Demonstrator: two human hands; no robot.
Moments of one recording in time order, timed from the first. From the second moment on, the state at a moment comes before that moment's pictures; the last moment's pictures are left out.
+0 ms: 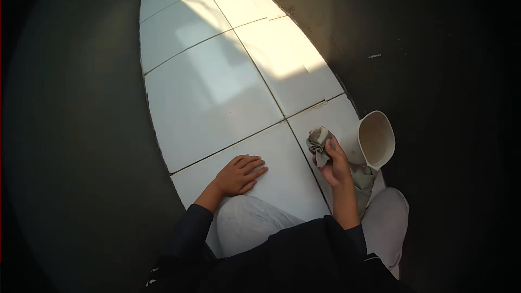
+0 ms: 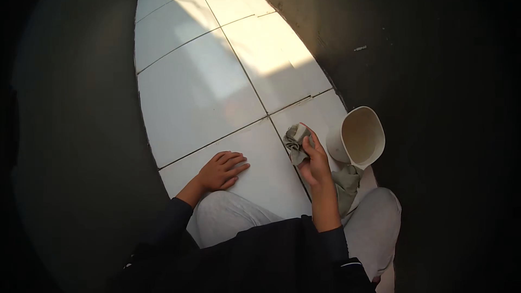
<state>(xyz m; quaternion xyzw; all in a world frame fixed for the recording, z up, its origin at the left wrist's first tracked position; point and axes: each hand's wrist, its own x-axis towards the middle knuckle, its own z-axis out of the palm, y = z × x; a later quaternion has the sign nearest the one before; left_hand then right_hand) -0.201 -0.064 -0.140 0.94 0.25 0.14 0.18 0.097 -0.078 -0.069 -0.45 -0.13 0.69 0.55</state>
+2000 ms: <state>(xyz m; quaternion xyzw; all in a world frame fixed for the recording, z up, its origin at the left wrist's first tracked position) -0.029 -0.117 -0.111 0.66 0.52 0.21 0.50 0.271 -0.090 -0.051 -0.73 -0.49 0.34 0.32</state>
